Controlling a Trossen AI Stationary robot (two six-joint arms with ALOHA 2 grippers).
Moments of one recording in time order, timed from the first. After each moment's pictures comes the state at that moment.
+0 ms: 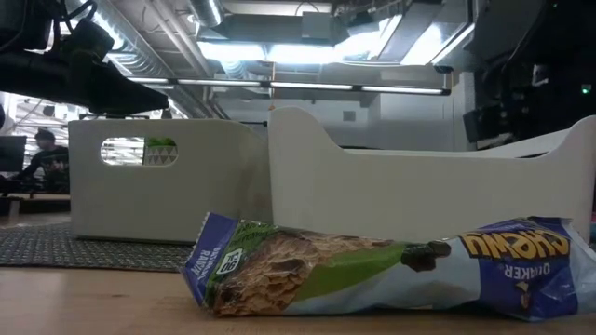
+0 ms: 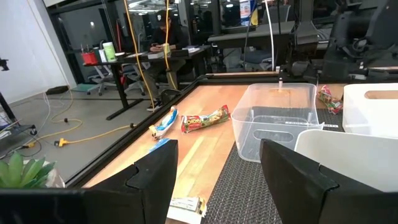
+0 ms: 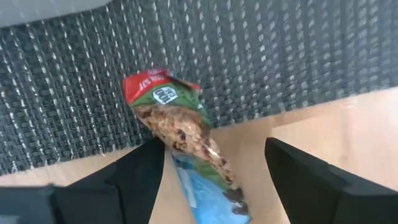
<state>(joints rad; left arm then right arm) 0.06 0.12 0.01 0.06 -0.34 0.09 0.39 1.51 0.71 -0.68 0.16 0.61</state>
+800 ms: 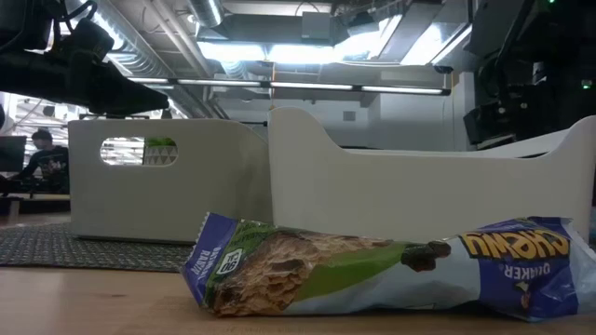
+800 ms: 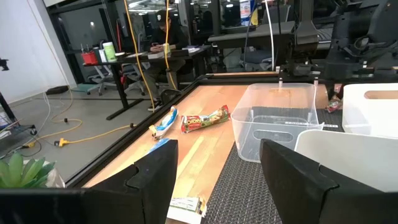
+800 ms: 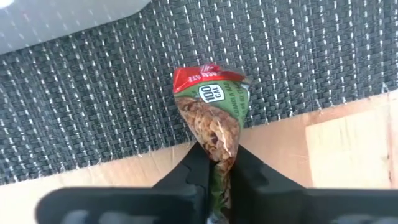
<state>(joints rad) 0.06 0.12 0.01 0.06 -0.34 0.09 0.39 1.51 0.71 -0.65 0.08 0.65</state>
